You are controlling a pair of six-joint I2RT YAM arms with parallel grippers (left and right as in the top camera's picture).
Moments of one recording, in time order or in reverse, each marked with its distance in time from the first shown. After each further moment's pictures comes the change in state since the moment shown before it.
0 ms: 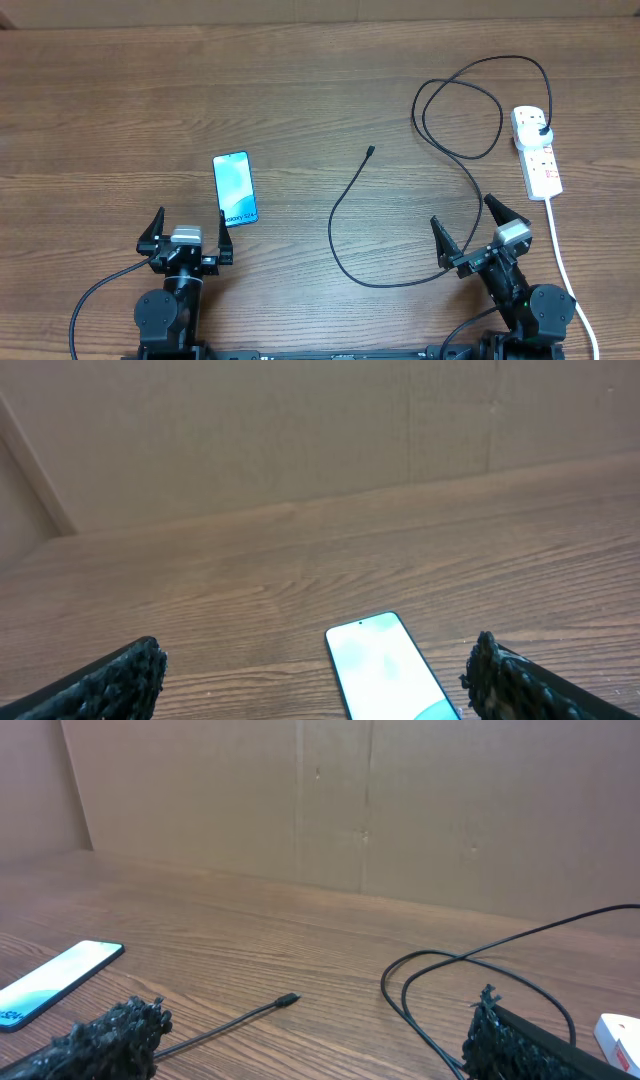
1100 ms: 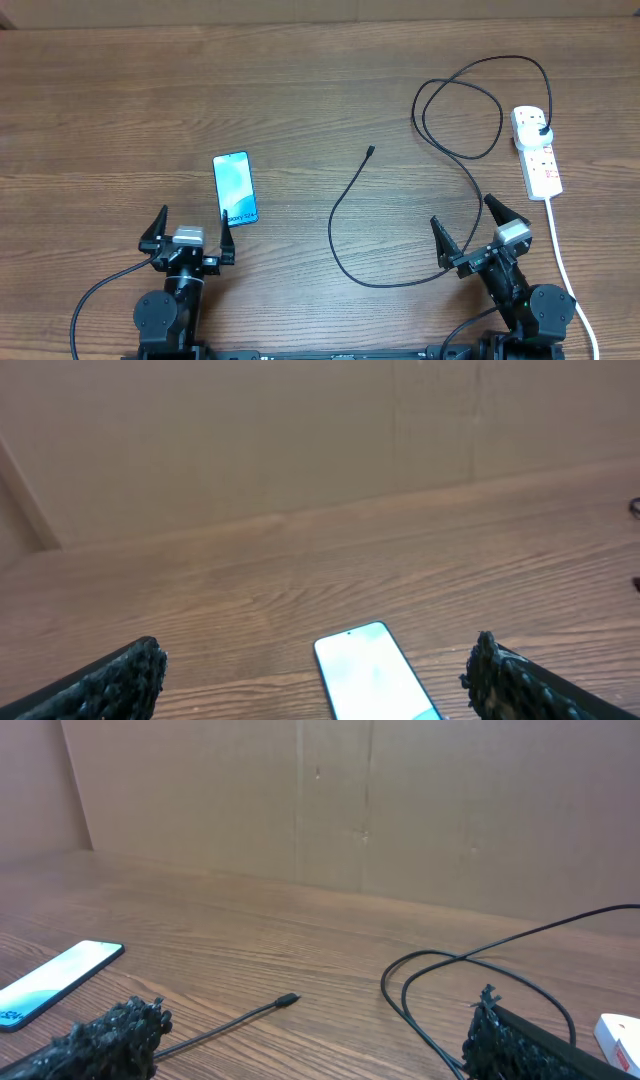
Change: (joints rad) left arm 0.000 0.000 -0.001 0.022 0.043 -0.001; right arm 0.000 0.000 0.000 0.000 0.000 0.000
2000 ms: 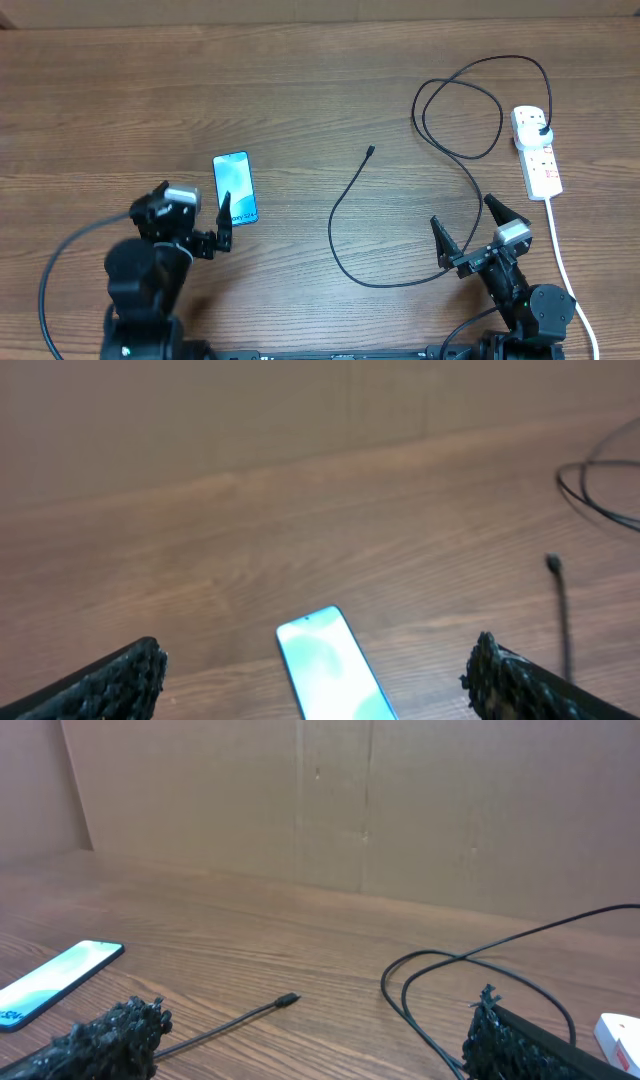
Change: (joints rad) left arm 0.000 0.500 0.494 -0.275 0.099 -0.003; right arm 0.000 0.000 0.000 0.001 0.000 0.000
